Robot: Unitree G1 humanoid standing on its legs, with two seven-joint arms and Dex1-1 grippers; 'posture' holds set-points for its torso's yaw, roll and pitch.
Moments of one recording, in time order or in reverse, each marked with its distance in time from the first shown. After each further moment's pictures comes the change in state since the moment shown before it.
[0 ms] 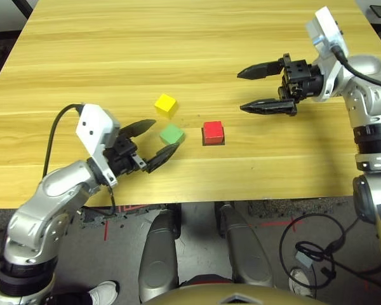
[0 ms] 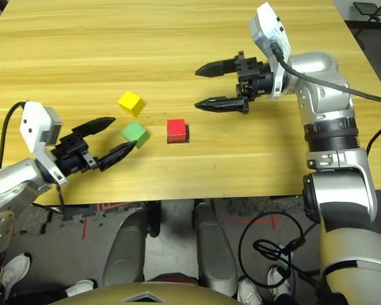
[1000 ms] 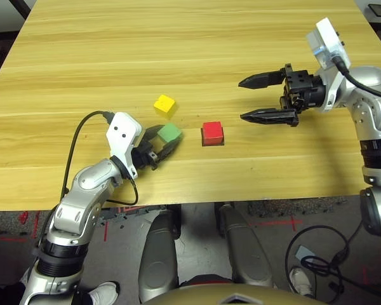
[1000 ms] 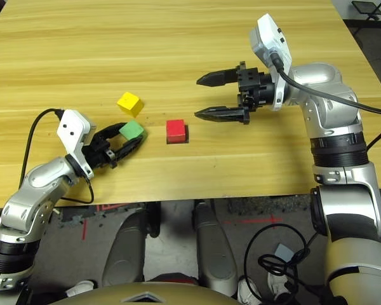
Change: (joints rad) left arm -0.043 -0.101 -0.058 0.161 0.136 -0.123 -0.071; right arm 0.053 -0.039 -0.013 -0.119 0.045 0.080 -0.094
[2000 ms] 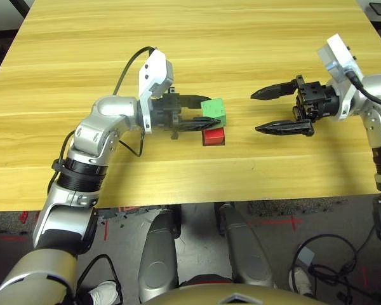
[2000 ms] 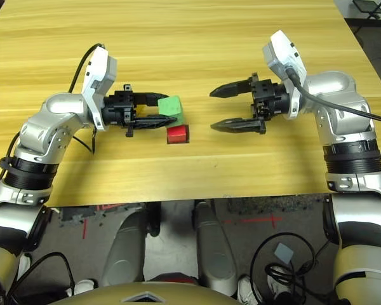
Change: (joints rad) left arm -0.632 -0.030 -0.174 0.486 -0.084 -0.034 -0.547; right arm 0.068 -0.075 -0.001 0.035 -0.008 -0.083 0.145
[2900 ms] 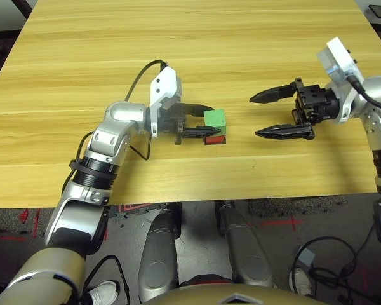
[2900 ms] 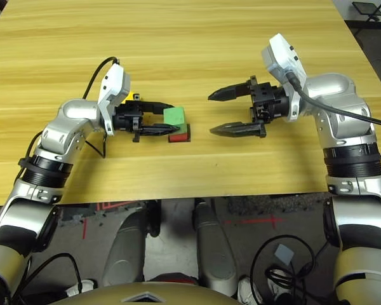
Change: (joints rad) left arm 0.001 -0.049 -0.017 0.113 0.099 -0.138 -0.076; right arm 0.030 -0.001 -0.010 -0.071 0.020 0.039 -0.041
